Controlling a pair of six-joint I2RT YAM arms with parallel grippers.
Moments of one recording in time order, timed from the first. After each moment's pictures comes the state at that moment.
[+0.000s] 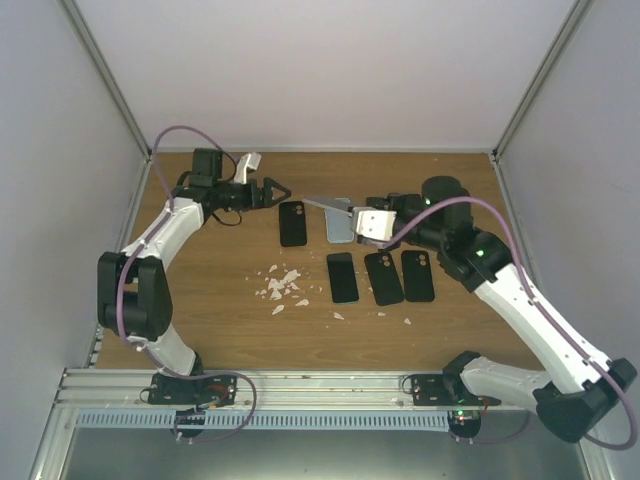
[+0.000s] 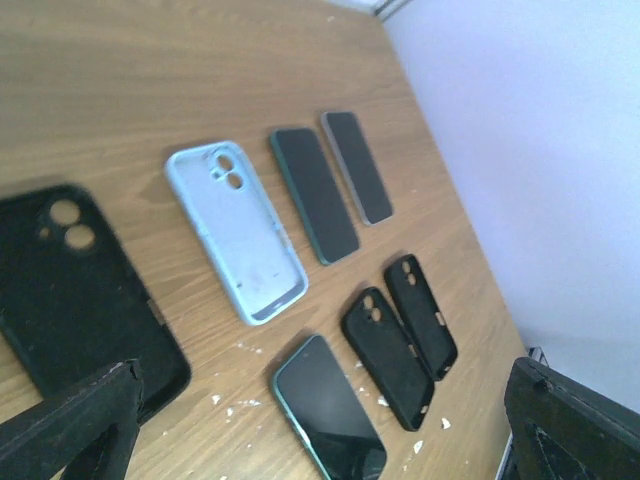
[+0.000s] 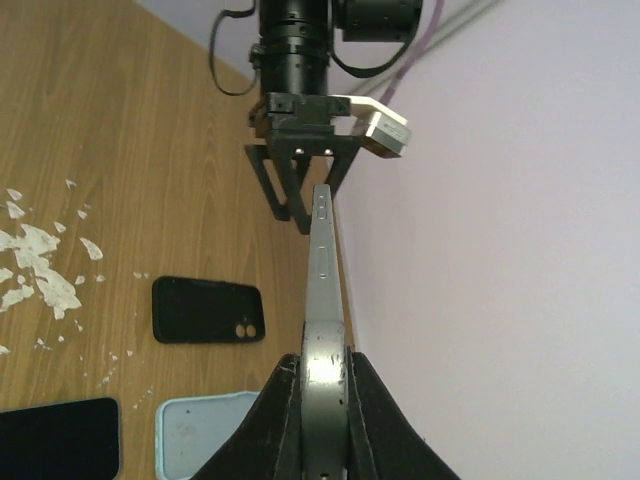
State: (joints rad) left arm -0.12 1.70 1.28 -0.36 0.82 -0.29; right arm 0.59 1.13 1.21 -0.45 -0.35 -1.04
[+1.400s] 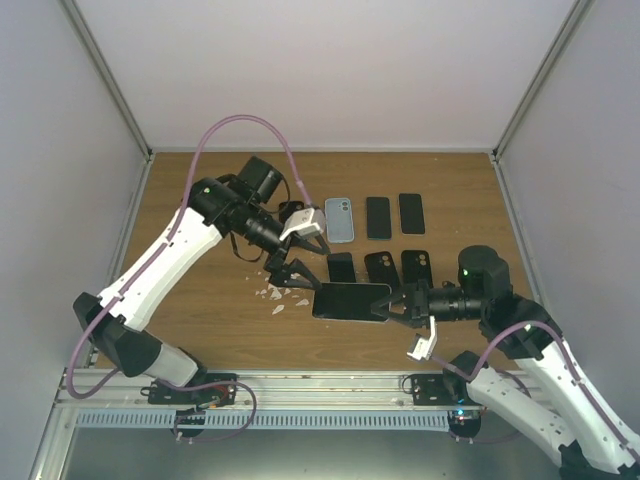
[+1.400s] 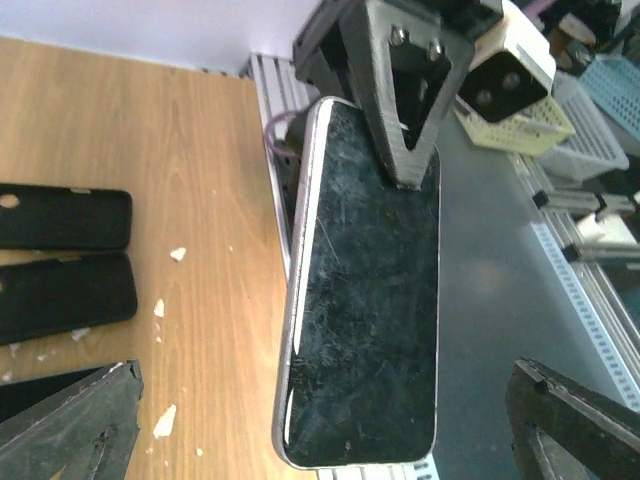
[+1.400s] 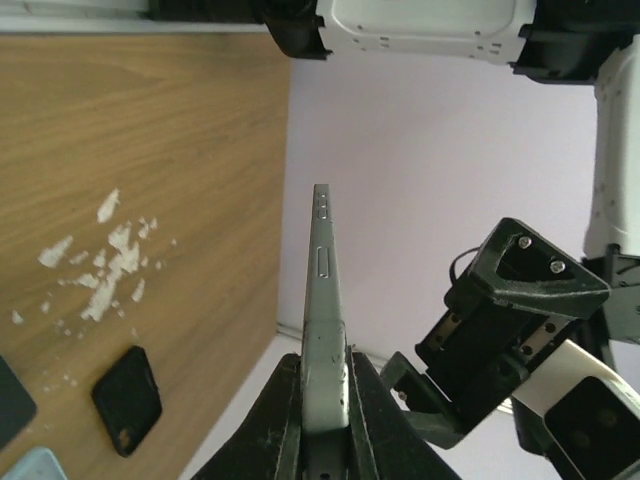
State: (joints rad) left arm -0.59 1.47 1.64 -1.27 1.04 0.69; right arm 0.59 0.61 0.86 -0.72 -0.83 -2.10
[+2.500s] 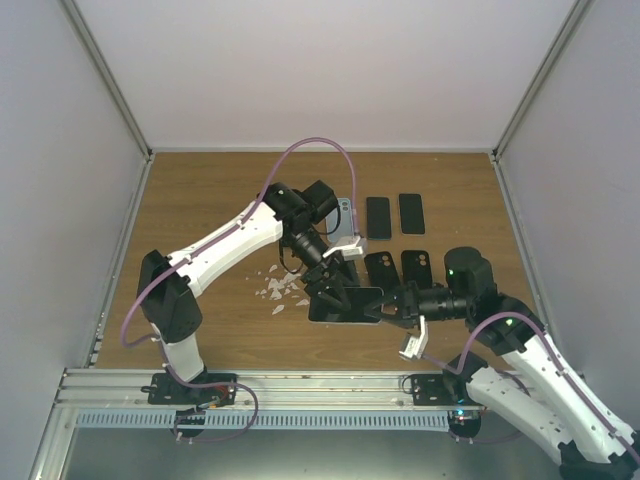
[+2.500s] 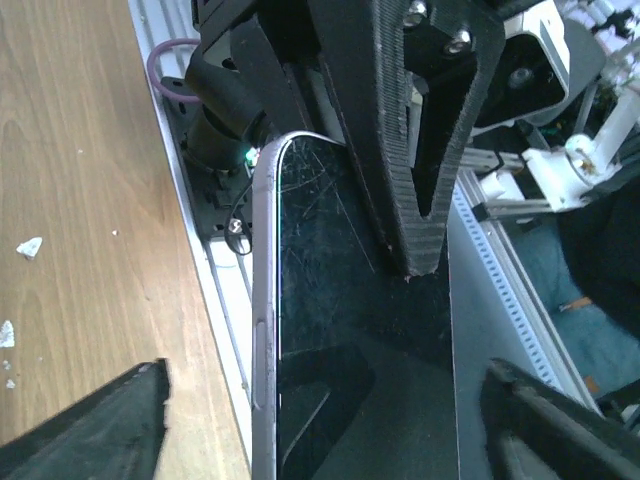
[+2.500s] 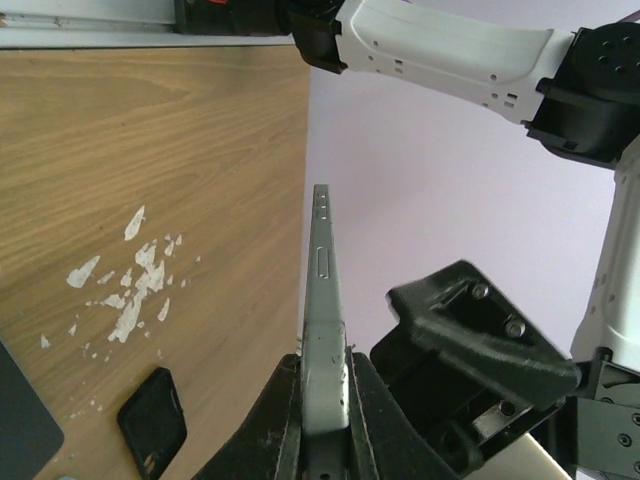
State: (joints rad) left arm -0.77 1.78 1.70 -1.36 1.09 0.78; right arm 0.59 0.63 0.76 -0.67 -0.86 -2.10
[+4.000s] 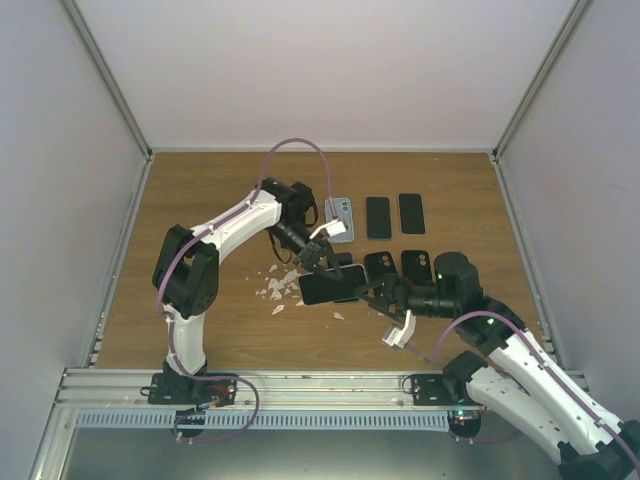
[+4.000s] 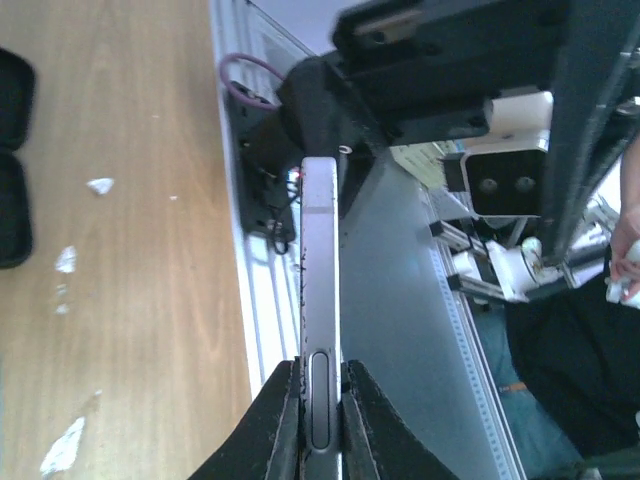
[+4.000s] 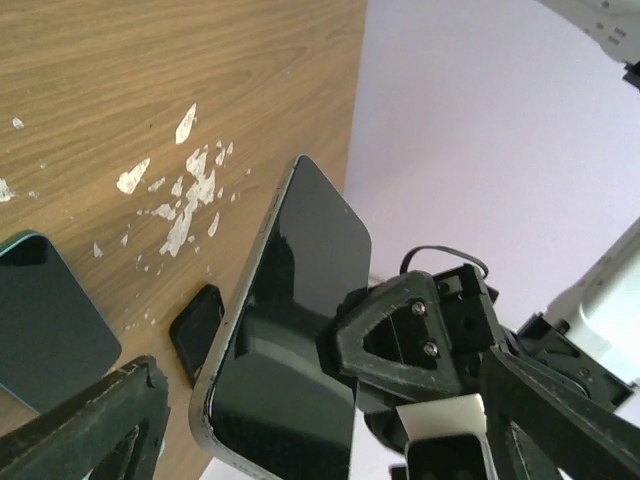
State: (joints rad) left arm -0.60 1.94 1.63 -1.38 1.24 0.83; right arm 0.59 0.64 0.60 -0.46 -0.67 -2.10
